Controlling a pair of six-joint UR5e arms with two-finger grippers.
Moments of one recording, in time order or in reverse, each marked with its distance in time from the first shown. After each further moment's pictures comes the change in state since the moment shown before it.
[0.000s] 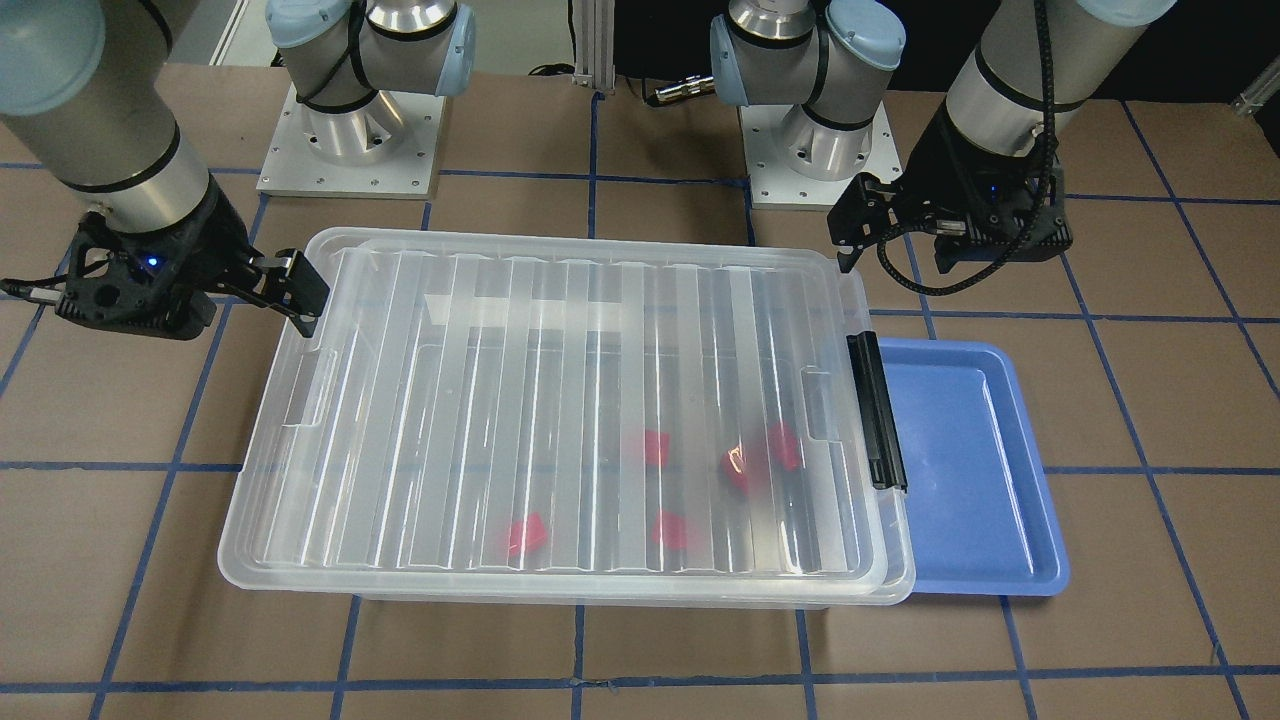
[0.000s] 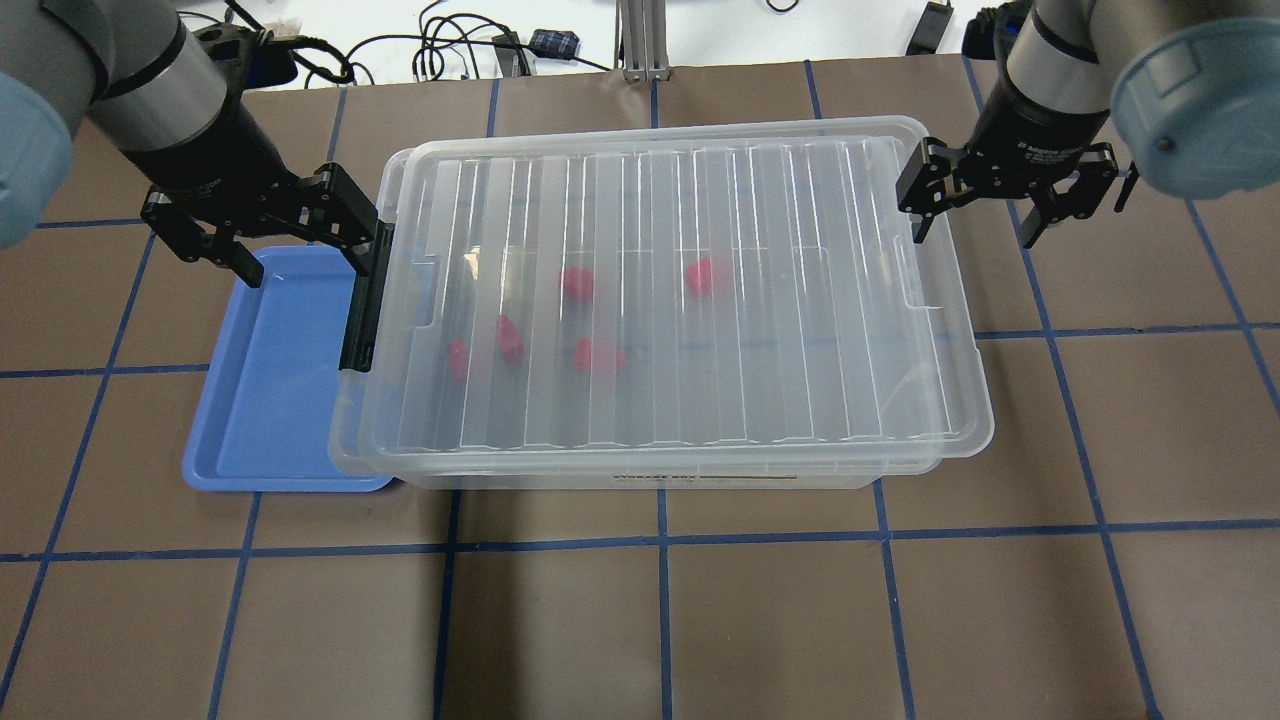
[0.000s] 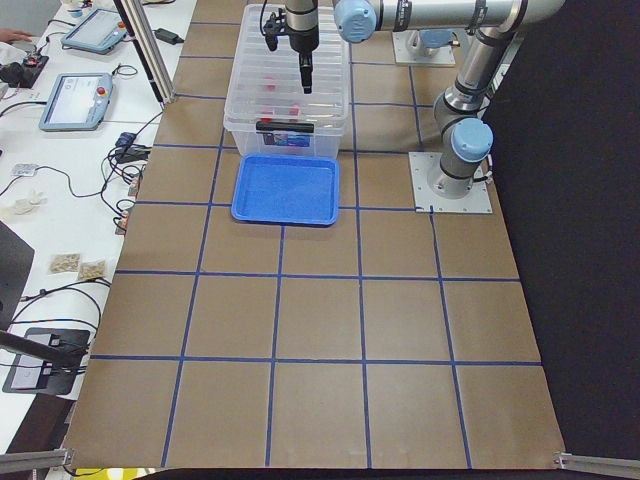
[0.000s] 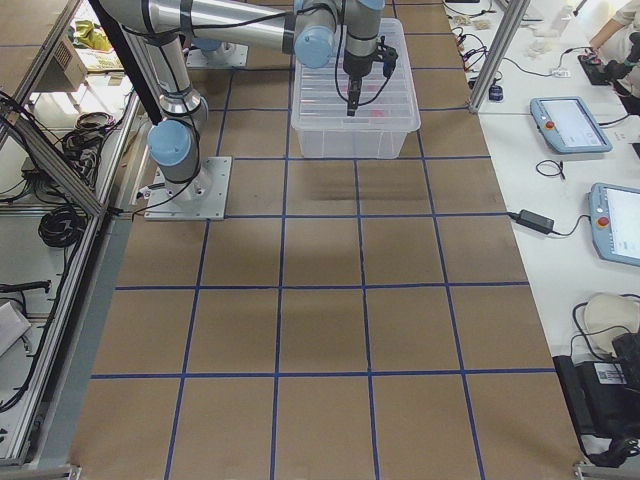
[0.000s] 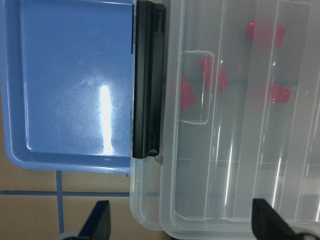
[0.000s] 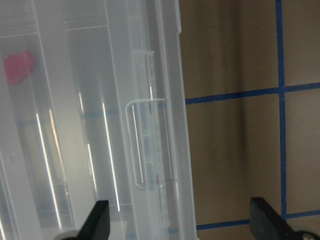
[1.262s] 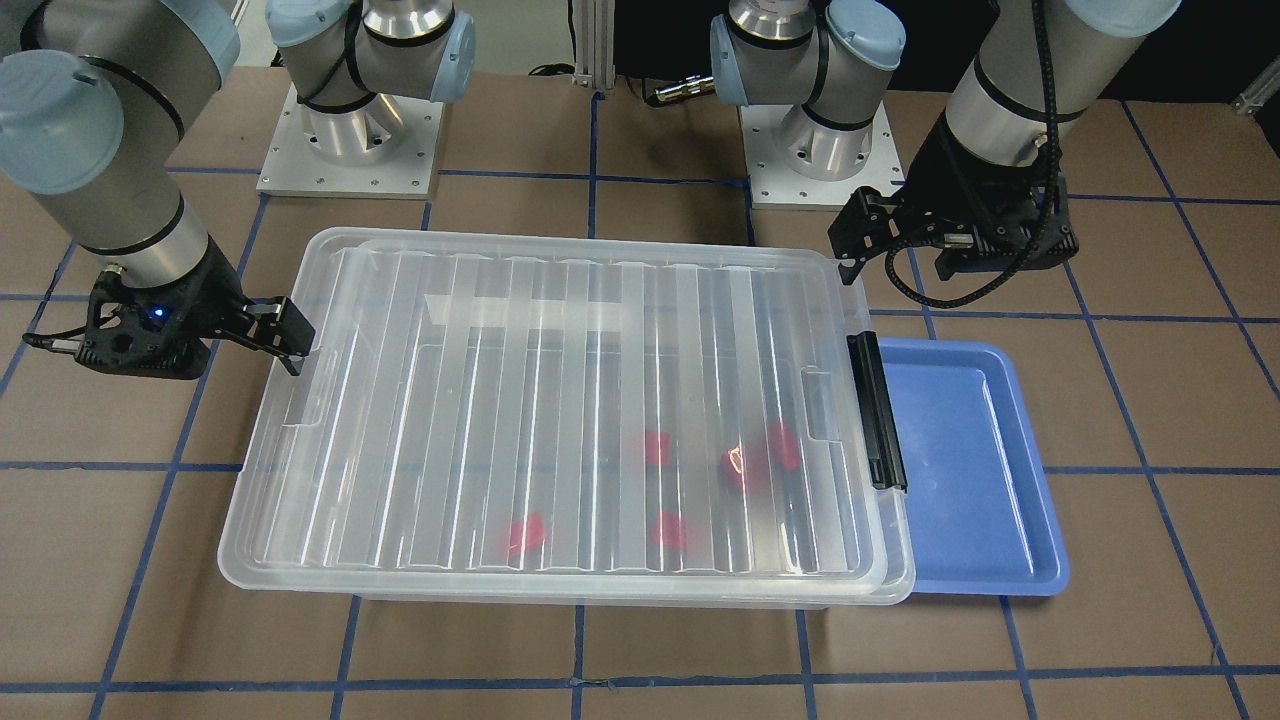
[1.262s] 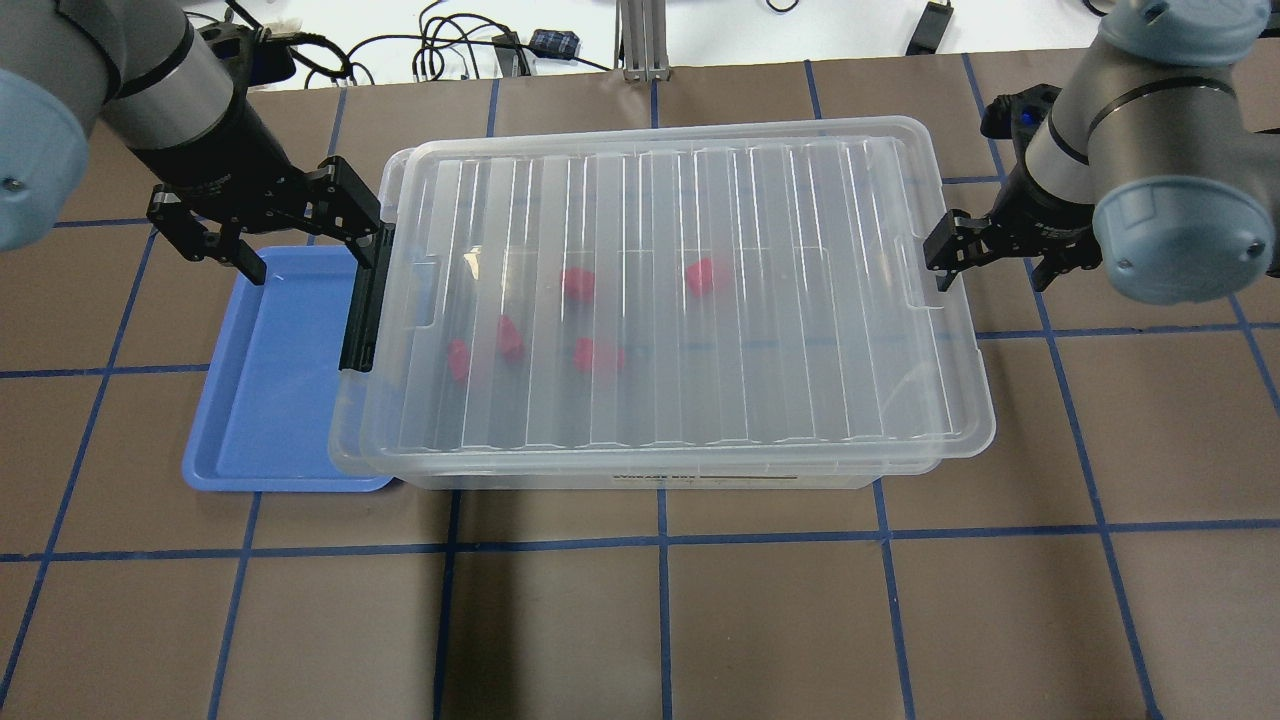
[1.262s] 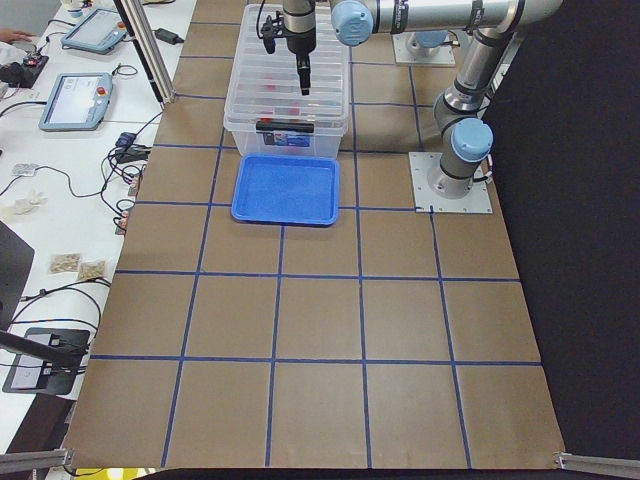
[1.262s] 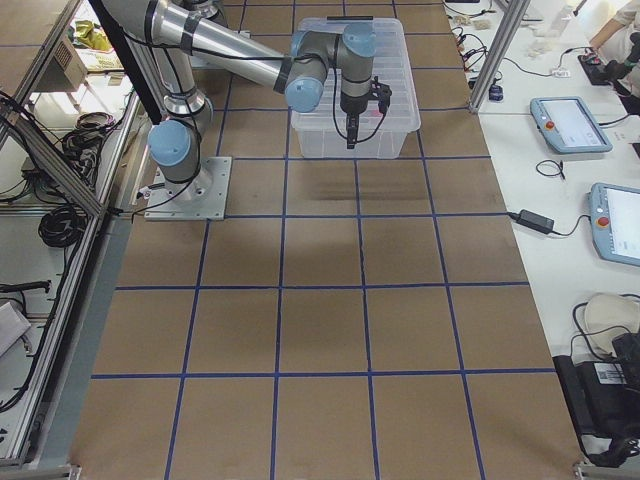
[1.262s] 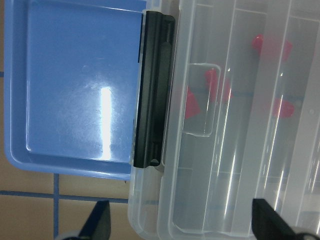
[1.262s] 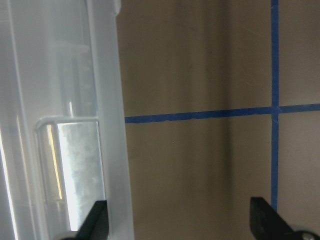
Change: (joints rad) left arm -0.002 -0.012 -0.004 0.020 0.005 -0.061; right arm -0.071 0.012 0.169 -0.223 -0.017 -0.122
